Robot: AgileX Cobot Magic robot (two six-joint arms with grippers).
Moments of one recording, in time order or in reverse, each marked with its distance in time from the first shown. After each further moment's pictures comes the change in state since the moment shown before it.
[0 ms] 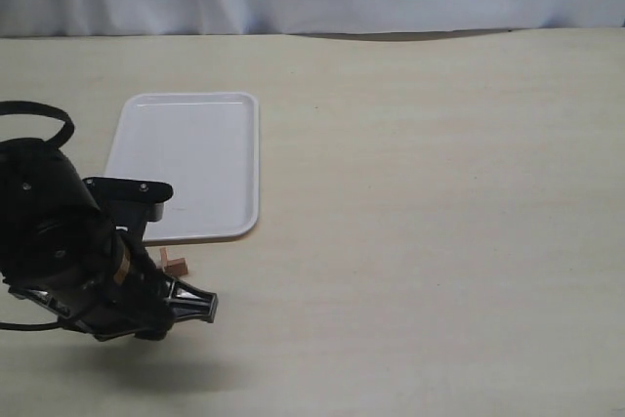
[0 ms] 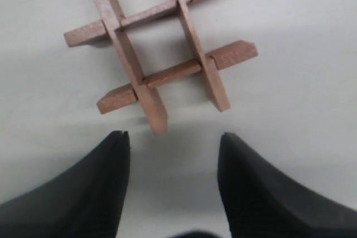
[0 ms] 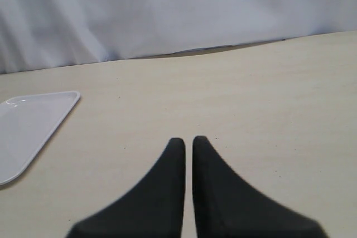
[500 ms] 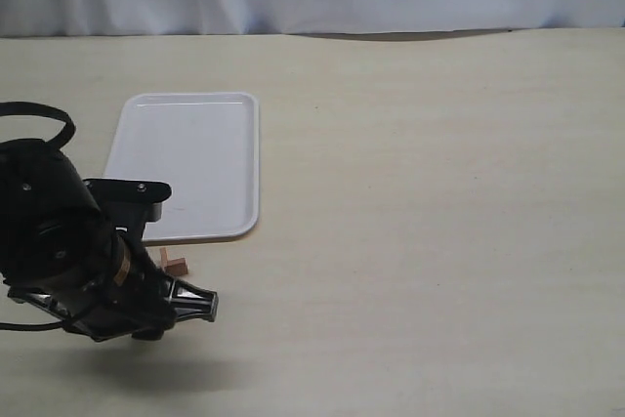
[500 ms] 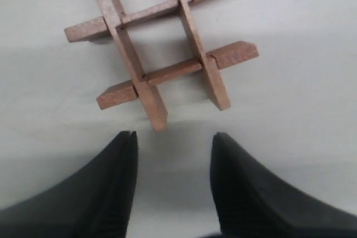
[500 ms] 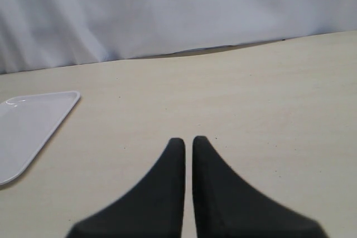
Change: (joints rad) left arm 0.000 0.000 0.000 0.000 -0.001 -0.034; right arm 0.000 0.000 0.000 0.000 0.000 0.000
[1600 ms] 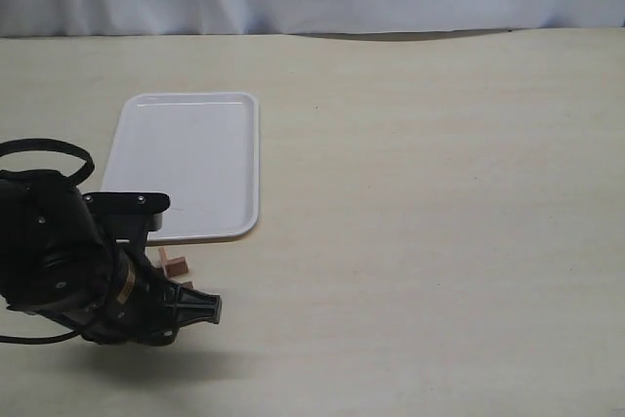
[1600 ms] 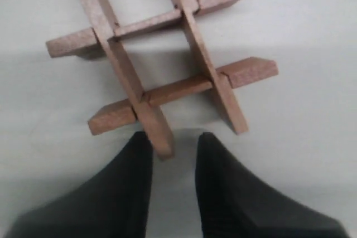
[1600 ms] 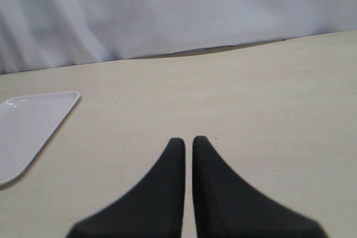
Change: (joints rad) left arm 0.000 0.057 0.054 0.091 -0.153 -0.136; right arm 0.000 0.000 0.000 0.000 0.000 0.000
